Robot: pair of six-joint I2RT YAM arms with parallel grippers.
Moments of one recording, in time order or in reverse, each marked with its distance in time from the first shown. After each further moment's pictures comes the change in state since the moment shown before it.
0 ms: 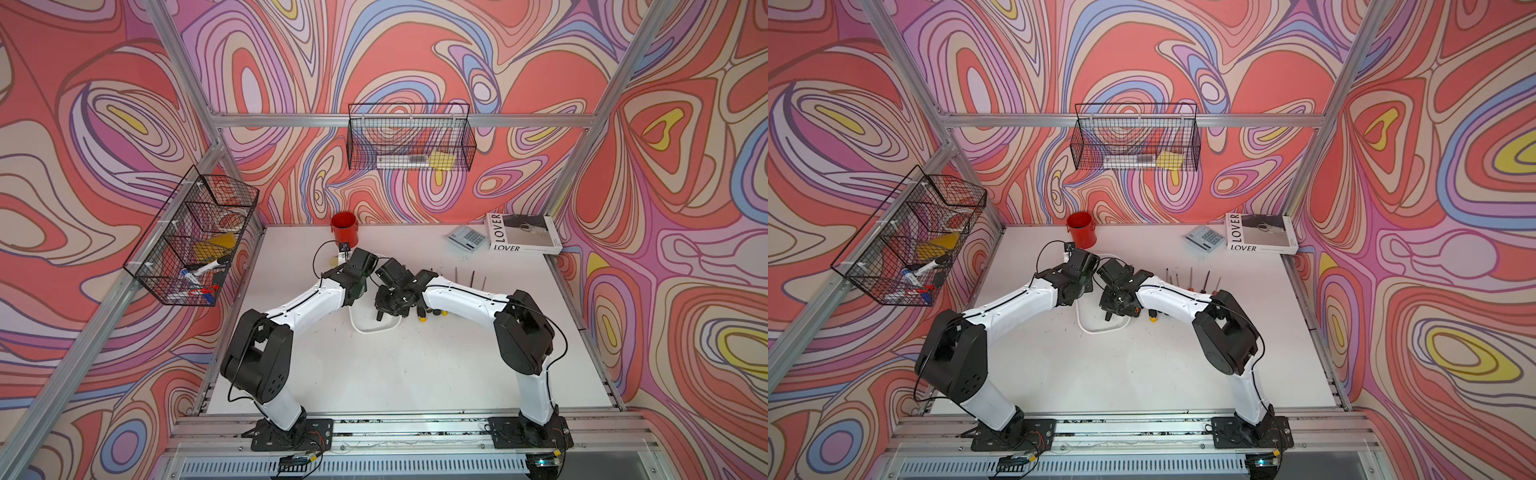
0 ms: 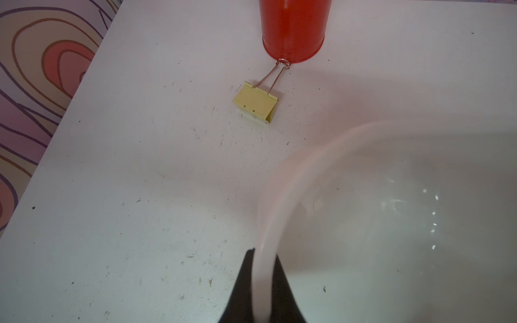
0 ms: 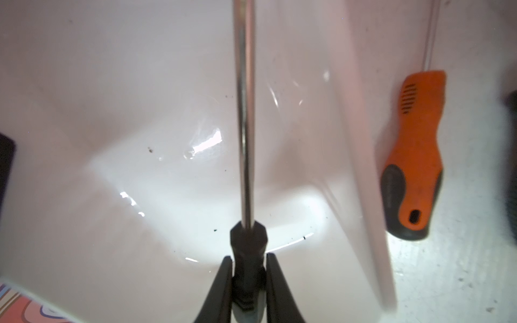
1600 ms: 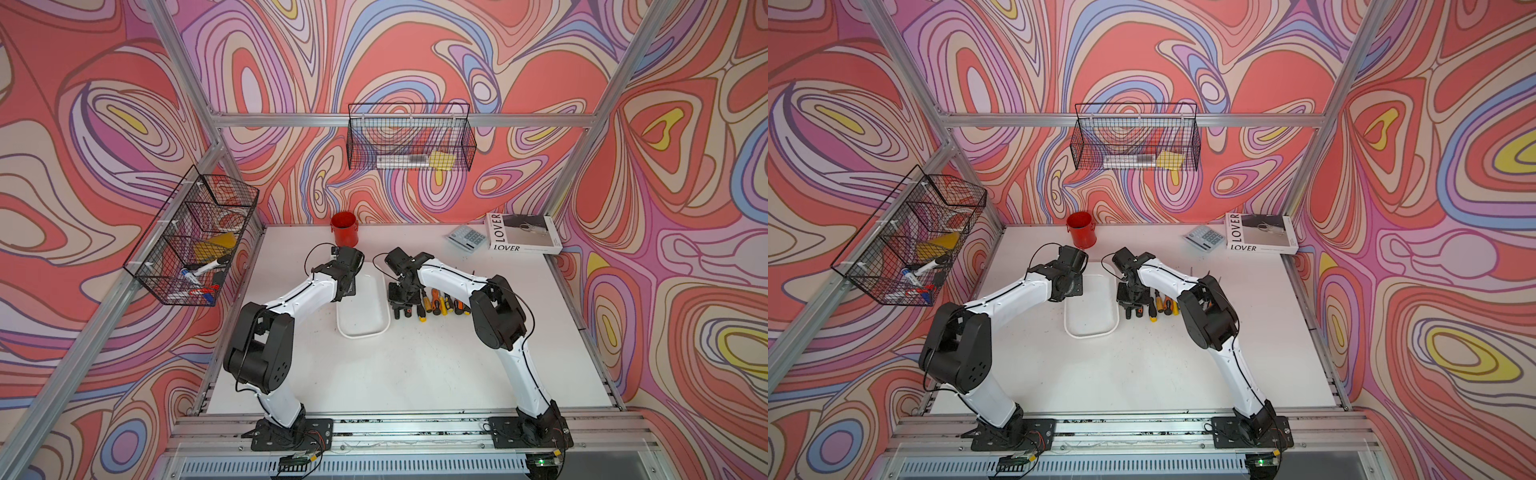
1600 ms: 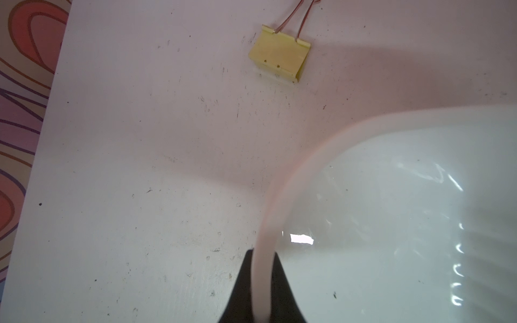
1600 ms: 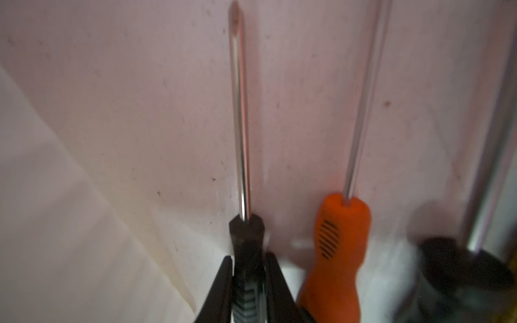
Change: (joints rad) left arm 0.114 0.055 0.013 -0.085 0.127 0.121; right arm -0.156 0.299 0.294 -0.318 -0.108 -0.306
